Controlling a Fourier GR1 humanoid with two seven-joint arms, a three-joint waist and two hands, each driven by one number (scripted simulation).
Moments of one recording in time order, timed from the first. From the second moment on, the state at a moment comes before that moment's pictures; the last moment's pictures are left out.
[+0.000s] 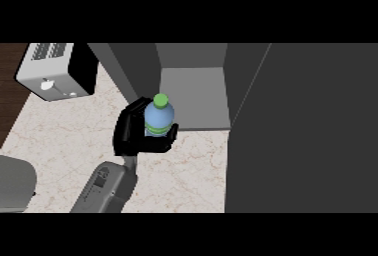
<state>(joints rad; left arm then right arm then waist) -0.33 0.00 -0.18 -1.21 0.28 0.22 -0.33 0.89 -0.28 -0.28 -2.37 -0.57 0.50 -0.23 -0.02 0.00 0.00</state>
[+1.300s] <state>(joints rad) -0.86 0.00 -0.22 -0.62 0.39 0.53 -0.34 0.89 -0.32 -0.31 -2.35 -0.63 0.53 -0.22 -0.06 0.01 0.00</state>
